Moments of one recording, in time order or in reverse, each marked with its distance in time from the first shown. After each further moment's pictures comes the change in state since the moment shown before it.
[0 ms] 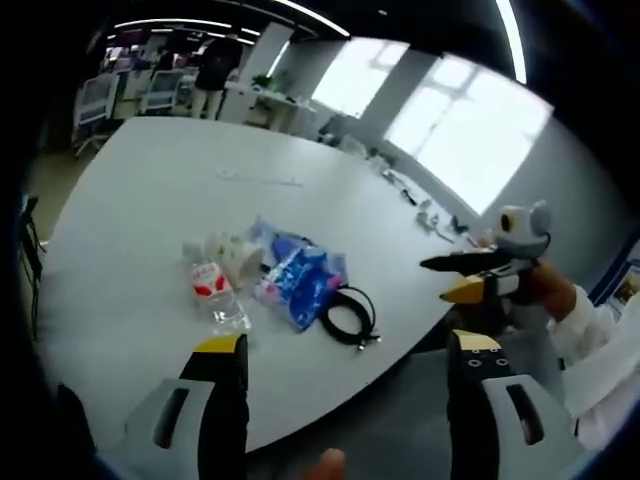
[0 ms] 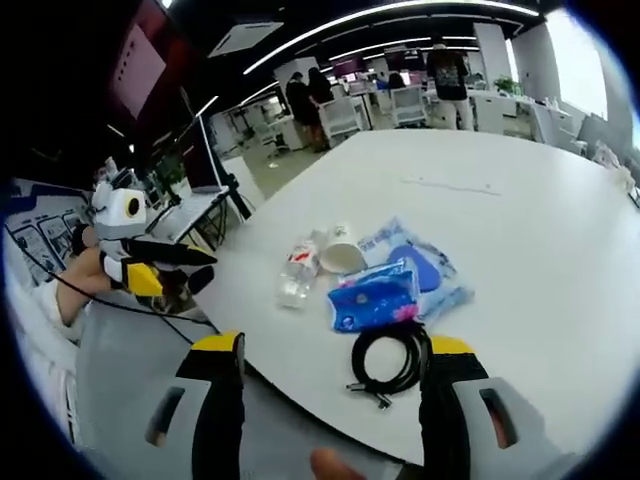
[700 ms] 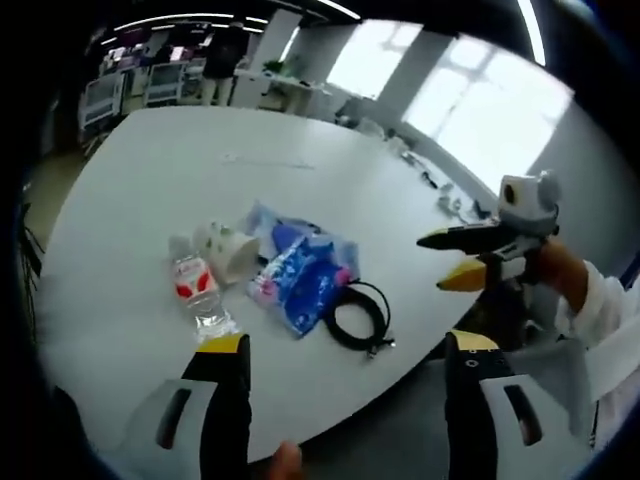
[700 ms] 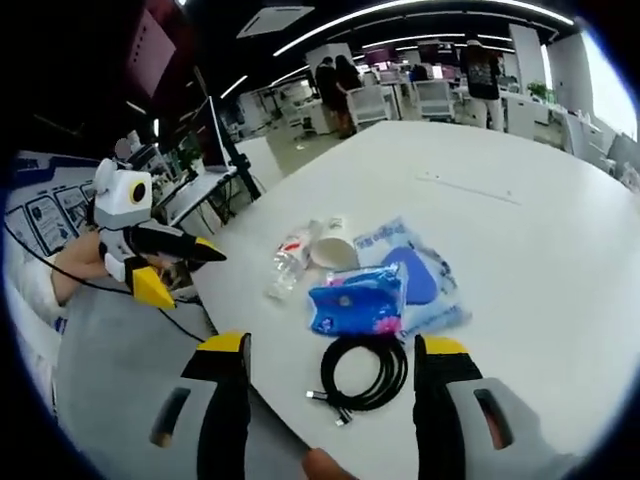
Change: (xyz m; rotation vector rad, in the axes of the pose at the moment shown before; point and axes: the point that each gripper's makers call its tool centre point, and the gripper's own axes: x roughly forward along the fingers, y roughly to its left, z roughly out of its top) left arm 0.056 -0.004 -0.002 -0.006 0.072 0.101; right arm 0.030 -0.042 0.008 -0.106 0.069 0.096
